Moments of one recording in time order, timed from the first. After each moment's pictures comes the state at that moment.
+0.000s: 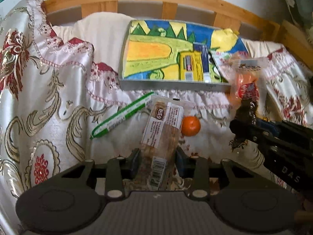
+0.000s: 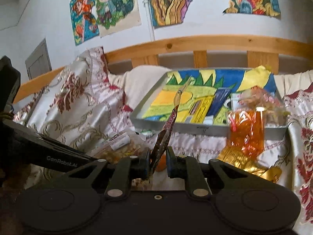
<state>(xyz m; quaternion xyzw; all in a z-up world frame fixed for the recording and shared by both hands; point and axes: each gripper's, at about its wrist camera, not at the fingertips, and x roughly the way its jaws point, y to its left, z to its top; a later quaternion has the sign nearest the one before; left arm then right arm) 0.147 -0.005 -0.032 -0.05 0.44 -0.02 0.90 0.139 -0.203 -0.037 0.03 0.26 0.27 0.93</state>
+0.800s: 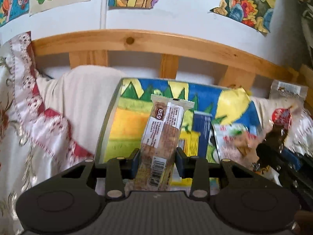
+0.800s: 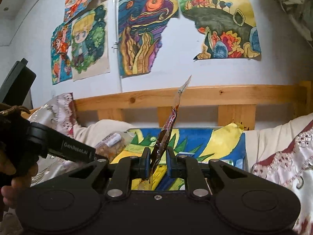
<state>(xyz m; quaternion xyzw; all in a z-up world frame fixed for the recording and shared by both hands) 0.283 -0.047 0.018 -0.07 0.35 0.03 0.93 0.238 -0.256 0.000 0.04 0.14 0.22 0.96</state>
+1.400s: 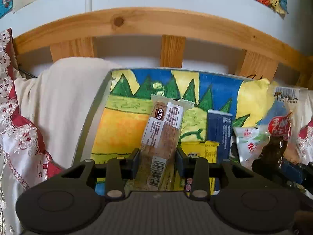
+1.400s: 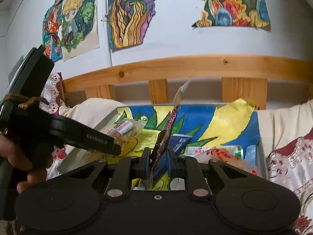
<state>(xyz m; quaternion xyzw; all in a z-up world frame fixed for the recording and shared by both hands) 0.351 -0.057 -0.037 -0.04 0.37 0.05 0.93 0.304 -0.247 -0.048 0.03 0.20 0.23 0.95</state>
